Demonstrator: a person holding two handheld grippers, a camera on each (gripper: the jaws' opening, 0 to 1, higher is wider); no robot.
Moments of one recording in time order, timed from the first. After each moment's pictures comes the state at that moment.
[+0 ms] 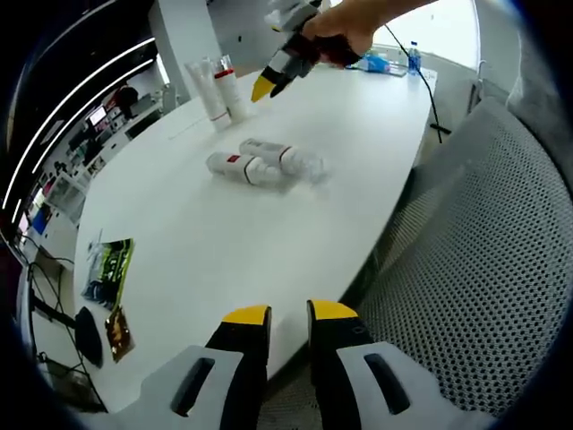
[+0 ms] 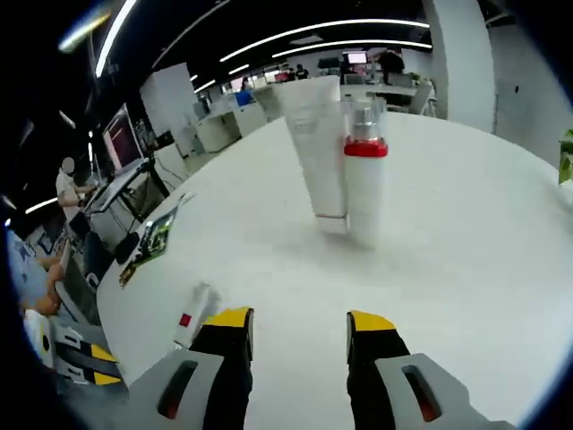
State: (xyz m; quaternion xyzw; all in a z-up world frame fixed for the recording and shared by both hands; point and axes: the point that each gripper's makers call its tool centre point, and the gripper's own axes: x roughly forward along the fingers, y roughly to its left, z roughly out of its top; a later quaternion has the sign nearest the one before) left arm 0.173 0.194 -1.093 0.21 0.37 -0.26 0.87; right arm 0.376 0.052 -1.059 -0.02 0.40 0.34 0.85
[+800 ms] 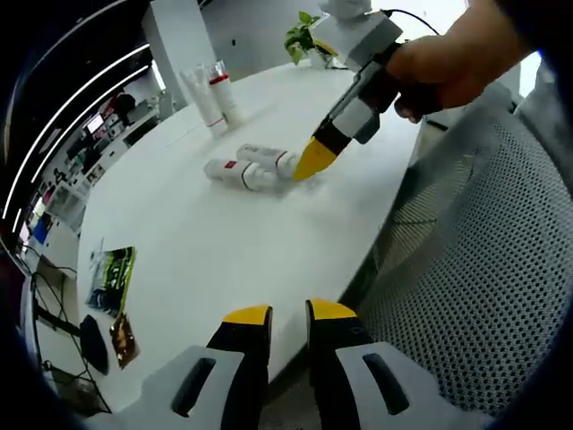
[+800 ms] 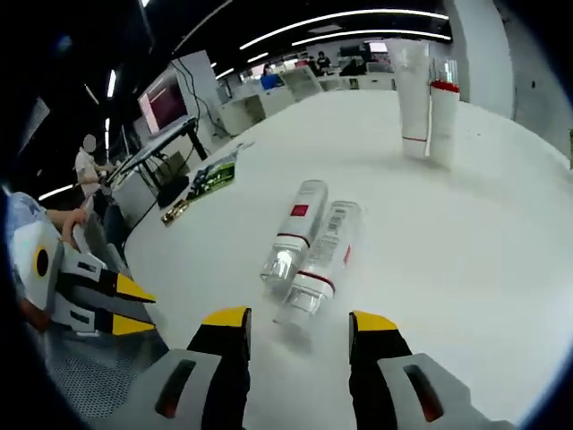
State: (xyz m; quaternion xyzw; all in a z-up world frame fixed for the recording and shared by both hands) left arm 0.173 0.191 -1.087 0.22 0.36 -0.27 0.86; right arm 0.281 0.091 -1.102 -0.05 0.40 0.35 0.84
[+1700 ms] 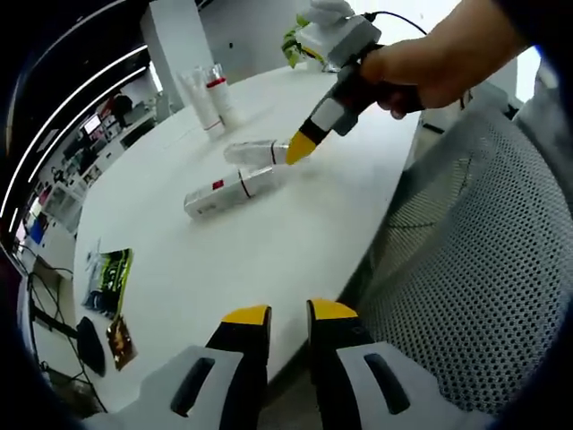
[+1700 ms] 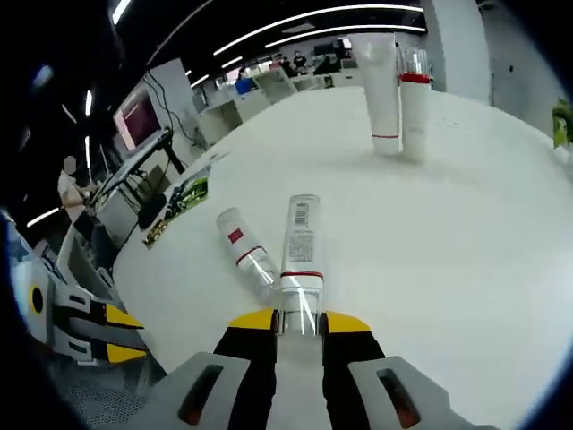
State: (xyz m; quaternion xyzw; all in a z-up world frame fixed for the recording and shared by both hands) left arm 0.174 0.189 -1.085 0.21 0.36 -0.28 0.87; right arm 0.297 0.073 -1.084 0.03 0.41 0.32 0.85
